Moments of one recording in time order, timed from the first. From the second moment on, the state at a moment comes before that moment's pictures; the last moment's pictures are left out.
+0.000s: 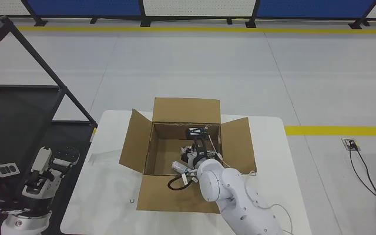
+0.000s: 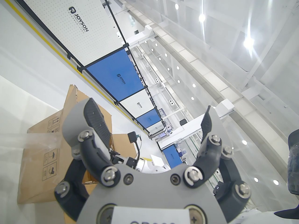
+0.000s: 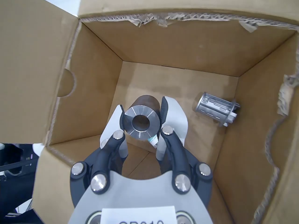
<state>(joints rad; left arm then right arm) 1.59 -1.25 -2.01 -2.09 -0.31 -0.29 -0.44 -0.78 -1.50 0.89 -1.51 -1.00 0.47 0.72</state>
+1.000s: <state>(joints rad) 1.59 -1.25 -2.01 -2.09 -0.31 -0.29 -0.44 -1.14 -1.43 1.39 -2.03 -1.09 0.53 0.67</state>
